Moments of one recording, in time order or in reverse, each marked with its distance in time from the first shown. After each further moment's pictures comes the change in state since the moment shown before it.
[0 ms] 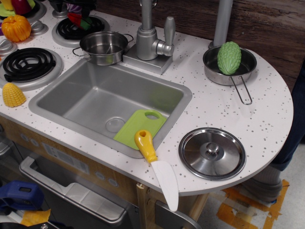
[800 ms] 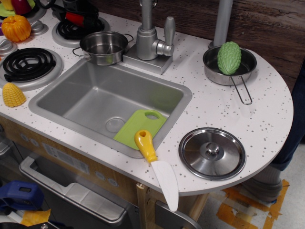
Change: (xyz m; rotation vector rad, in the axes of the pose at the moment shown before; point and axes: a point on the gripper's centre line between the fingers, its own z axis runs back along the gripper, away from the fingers) arm -0.009 -0.004 -0.013 -0.017 0.050 -0.059
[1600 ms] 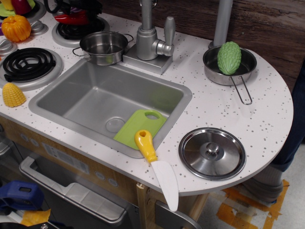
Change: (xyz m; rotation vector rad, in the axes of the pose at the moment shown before) arm 0.026 -0.006 -0.029 -0.010 -0.107 0.031
